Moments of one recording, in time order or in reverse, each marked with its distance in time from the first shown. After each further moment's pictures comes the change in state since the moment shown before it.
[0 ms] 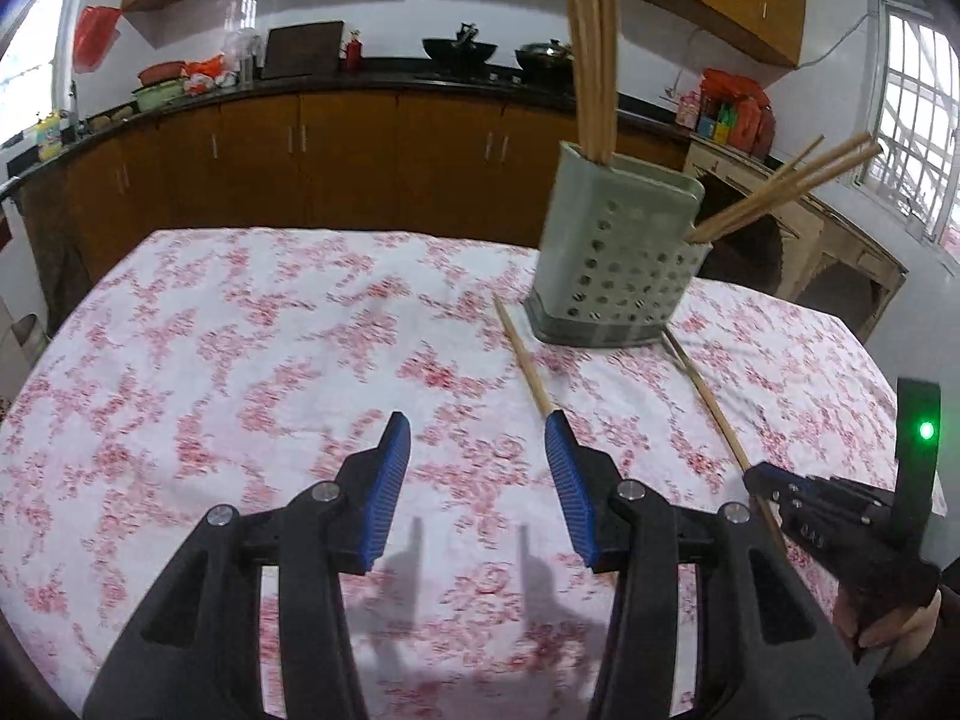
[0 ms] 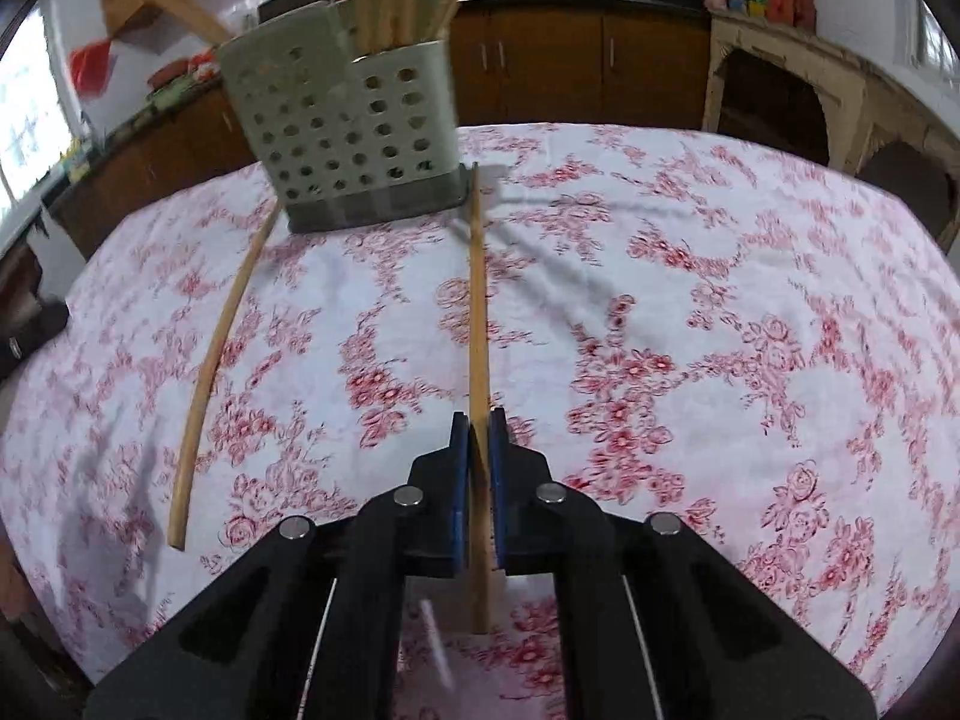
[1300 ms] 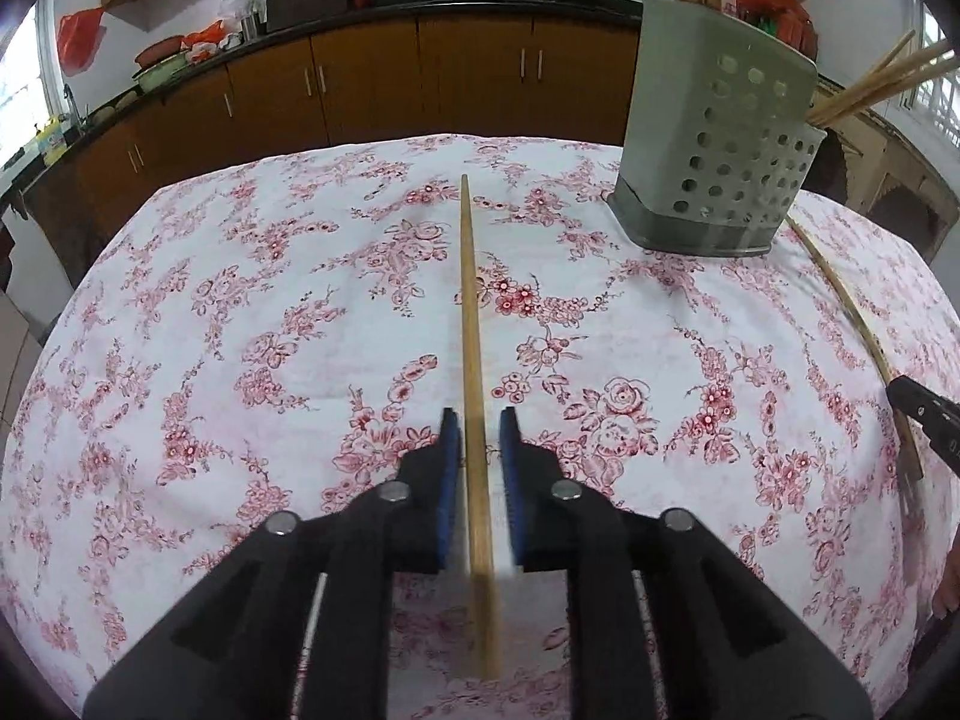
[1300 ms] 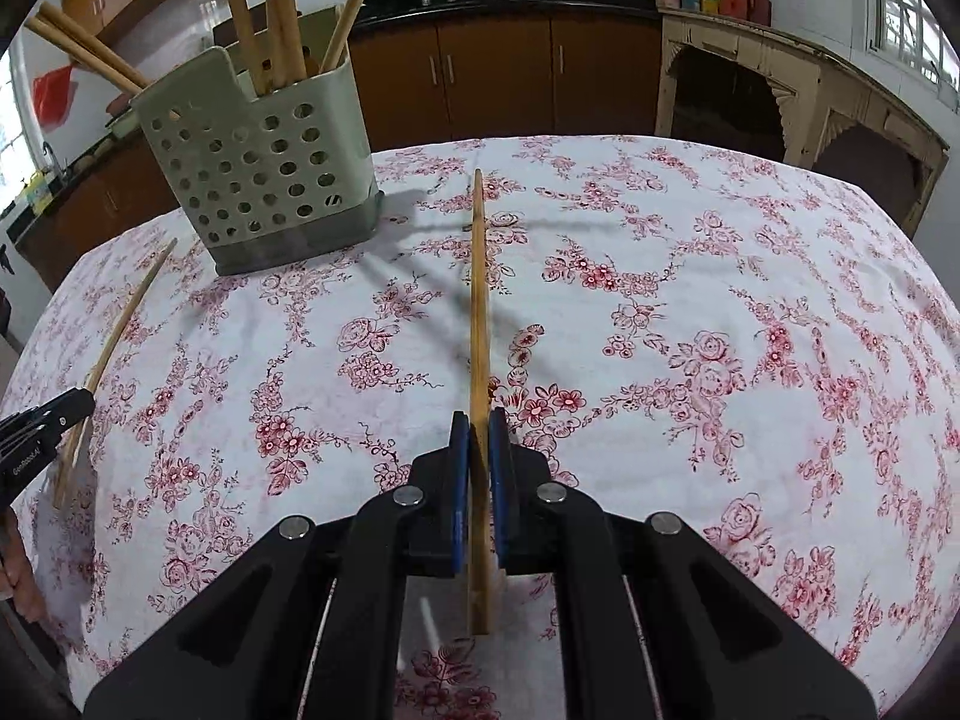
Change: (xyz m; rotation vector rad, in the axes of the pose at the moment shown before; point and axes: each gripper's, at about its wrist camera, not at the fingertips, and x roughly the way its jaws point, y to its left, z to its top) left arm 0.066 0.026 -0.014 0.069 0.178 0.148; right arm -0.002 -0.025 0.011 0.039 -0.038 -0.091
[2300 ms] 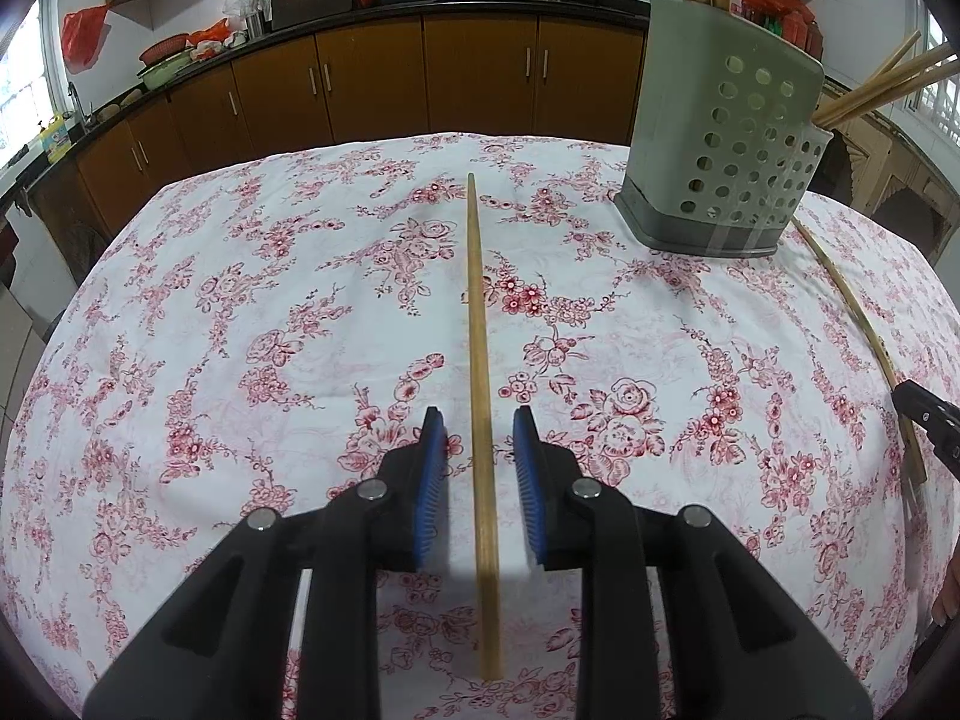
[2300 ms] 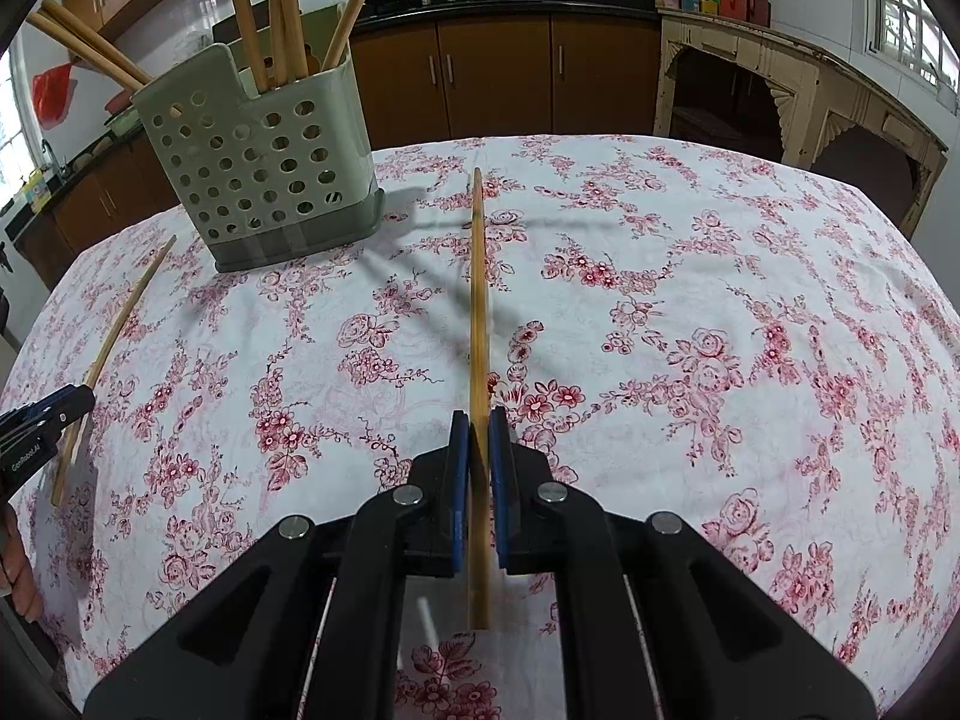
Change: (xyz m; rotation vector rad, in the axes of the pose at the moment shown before) left arm 0.002 0.001 0.001 -0.011 0.006 0.007; right arm 0.000 0.001 -0.001 -0.005 0.001 -0.007
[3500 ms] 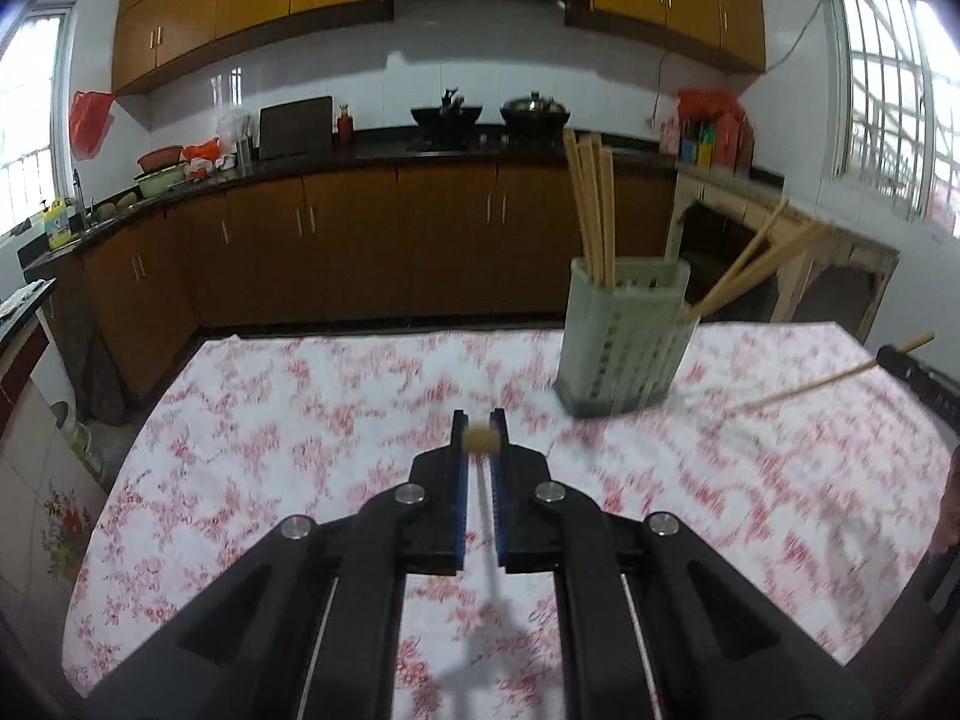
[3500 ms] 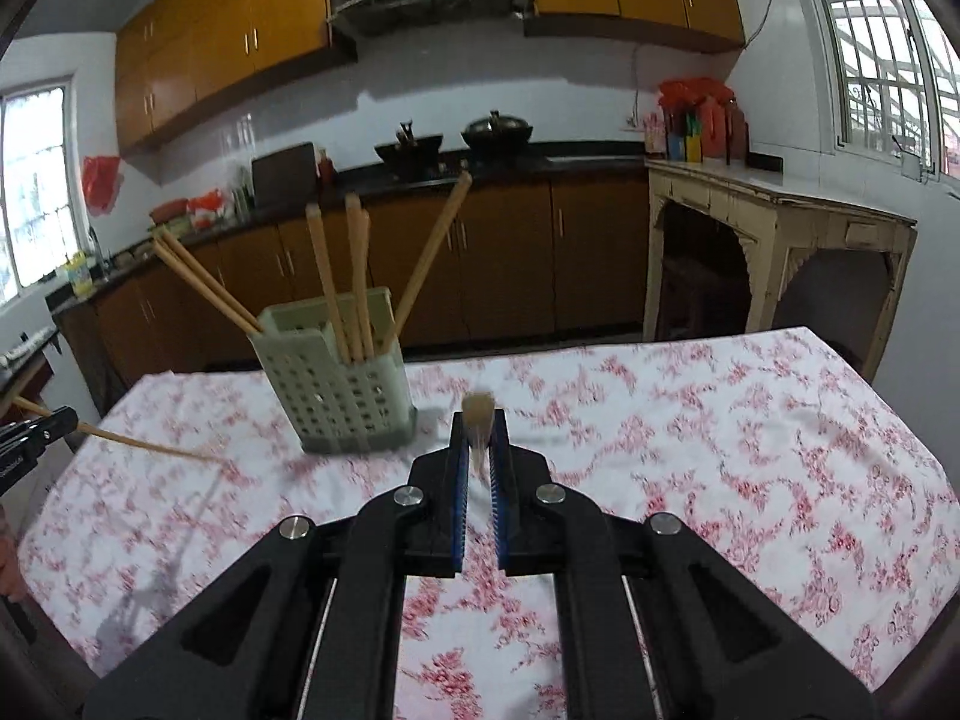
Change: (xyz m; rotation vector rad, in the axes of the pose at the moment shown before) left arm -0.161 0.021 0.032 0.042 -0.330 -0.098; right arm -0.145 -0.017 0.038 0.004 -0.379 0.060
